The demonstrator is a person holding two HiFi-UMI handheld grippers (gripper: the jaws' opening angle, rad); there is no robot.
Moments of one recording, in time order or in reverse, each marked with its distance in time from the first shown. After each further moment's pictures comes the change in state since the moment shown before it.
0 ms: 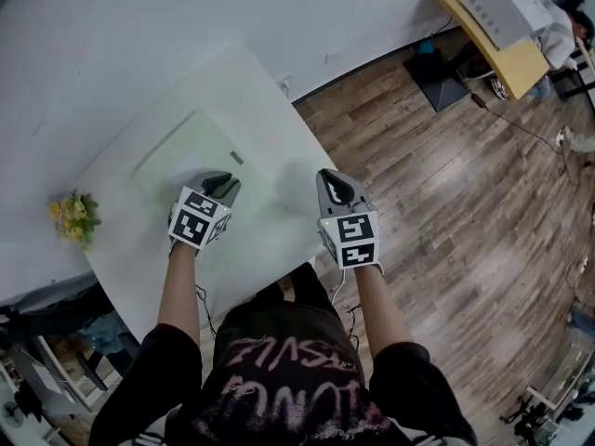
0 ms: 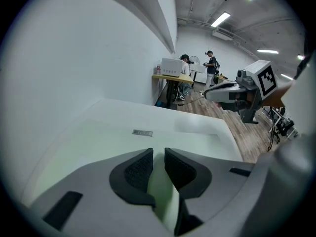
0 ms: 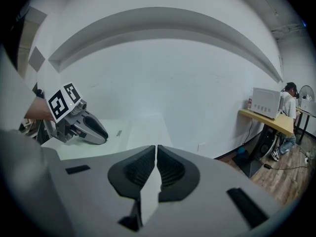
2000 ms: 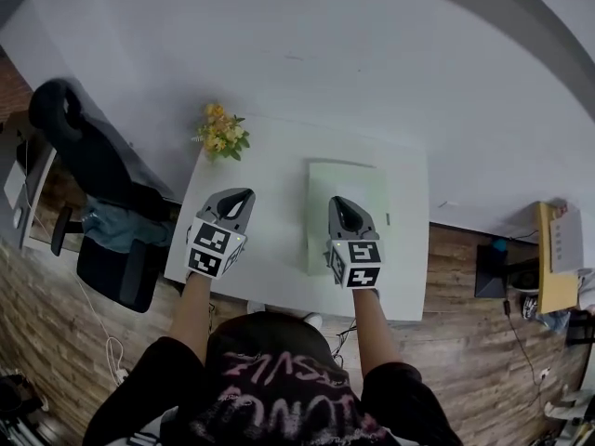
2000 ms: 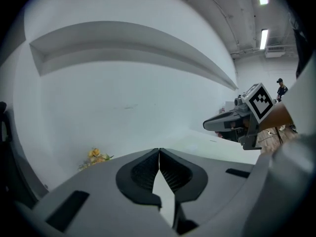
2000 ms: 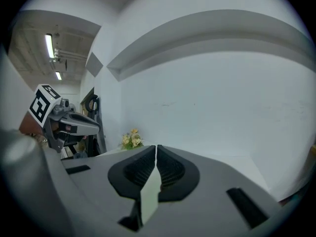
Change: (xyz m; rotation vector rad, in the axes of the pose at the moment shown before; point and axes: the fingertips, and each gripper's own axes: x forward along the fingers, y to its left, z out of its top) left arm -0.348 0.089 -0.179 -0.391 -0.460 0.720; right arm 0.044 0.359 0.108 -0.276 -0.145 0.532
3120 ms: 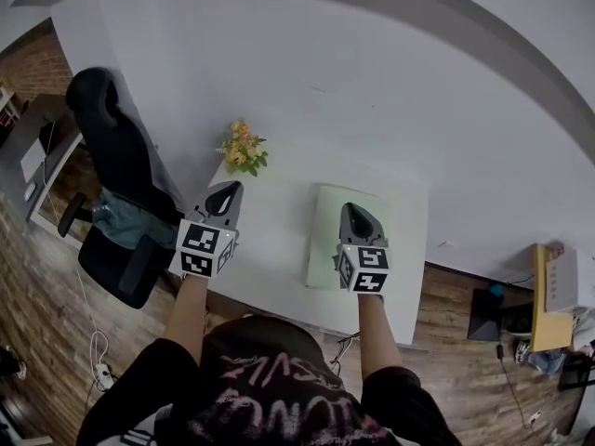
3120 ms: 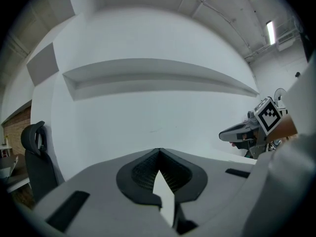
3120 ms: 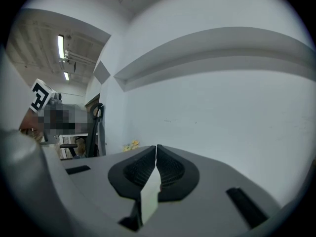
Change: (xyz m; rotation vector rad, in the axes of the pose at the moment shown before) left arm -0.084 0.039 0.058 -0.040 -0.210 0.265; right arm -0.020 0.004 0.052 -0.068 -0.114 0.022
